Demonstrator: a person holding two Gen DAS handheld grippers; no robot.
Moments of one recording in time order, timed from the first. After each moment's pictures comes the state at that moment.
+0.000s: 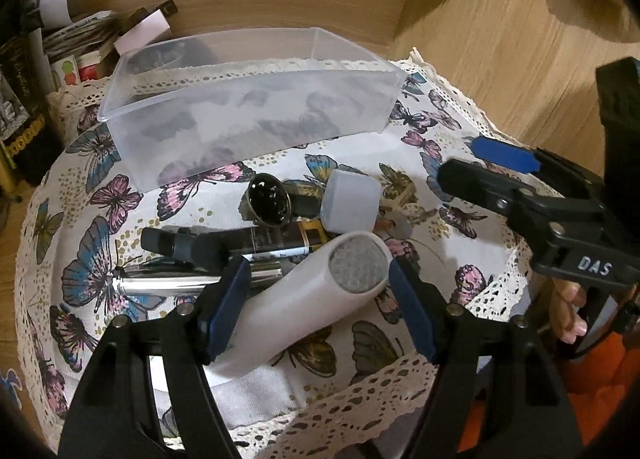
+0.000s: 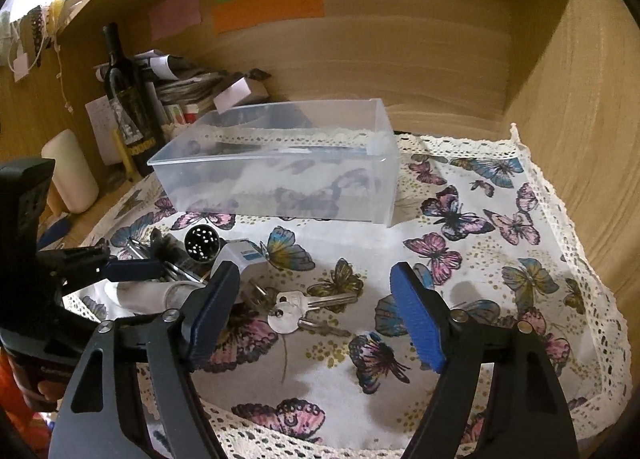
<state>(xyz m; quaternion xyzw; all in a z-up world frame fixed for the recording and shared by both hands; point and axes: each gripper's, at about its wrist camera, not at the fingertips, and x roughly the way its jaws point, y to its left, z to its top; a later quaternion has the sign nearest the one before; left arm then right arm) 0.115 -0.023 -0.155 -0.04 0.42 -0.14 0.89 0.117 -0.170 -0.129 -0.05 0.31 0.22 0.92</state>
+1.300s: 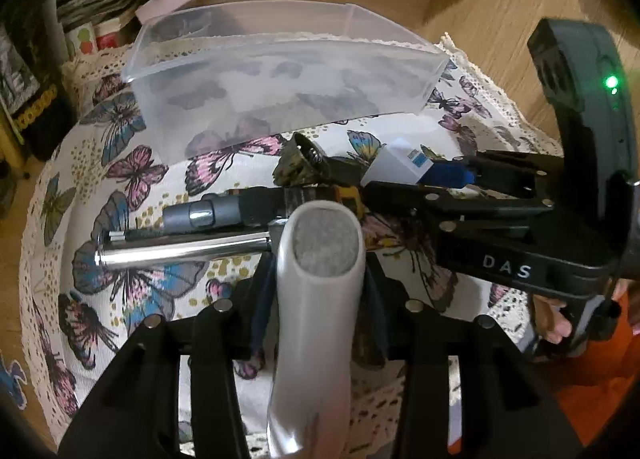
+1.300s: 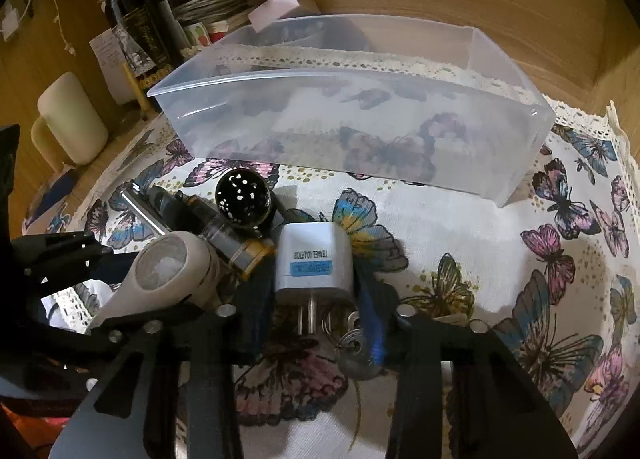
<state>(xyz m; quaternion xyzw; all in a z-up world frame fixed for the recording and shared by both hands) 0.124 -0.008 -0.166 -0.03 0.45 -0.11 0.88 0.162 -0.112 -0.171 -0.07 0.42 0.28 0.86</state>
